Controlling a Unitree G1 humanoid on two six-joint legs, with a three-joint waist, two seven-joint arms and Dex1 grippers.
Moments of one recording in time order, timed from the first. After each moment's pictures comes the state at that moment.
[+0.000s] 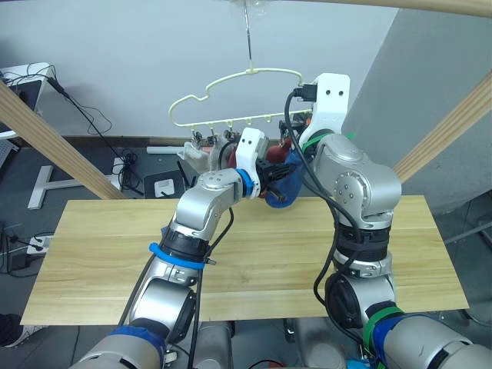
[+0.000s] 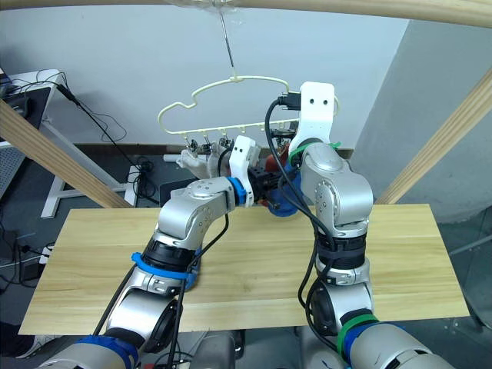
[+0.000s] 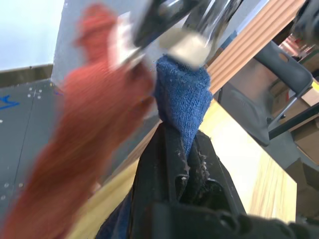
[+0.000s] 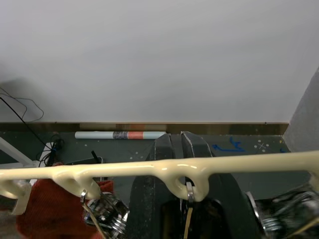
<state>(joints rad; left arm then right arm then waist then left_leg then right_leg) -0.79 0.15 -0.15 0.14 -0.28 0.67 -0.60 -0.92 0.13 -0.12 -0.20 0.10 1.08 -0.15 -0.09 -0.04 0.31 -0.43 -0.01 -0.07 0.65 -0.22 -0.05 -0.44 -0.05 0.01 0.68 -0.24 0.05</state>
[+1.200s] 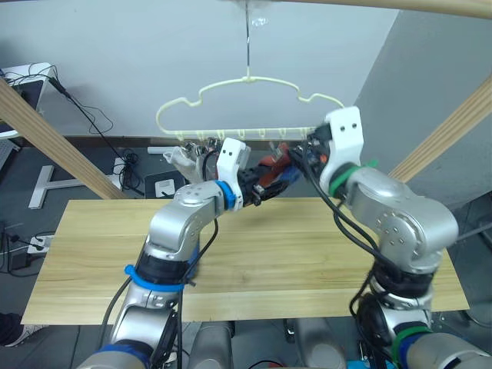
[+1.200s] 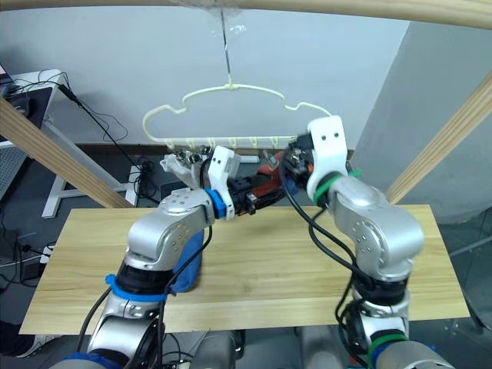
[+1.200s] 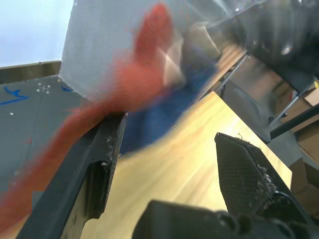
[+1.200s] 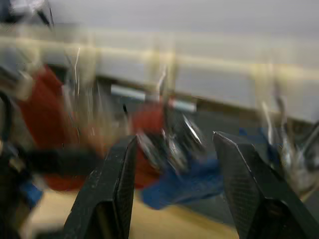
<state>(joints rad) -0.55 0.29 -0.08 -0.20 -0.36 0.82 -0.59 -0.63 -0.16 -0.06 -0.62 0.30 1.42 0.13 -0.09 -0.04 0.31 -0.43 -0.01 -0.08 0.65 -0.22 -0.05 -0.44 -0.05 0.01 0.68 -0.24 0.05</state>
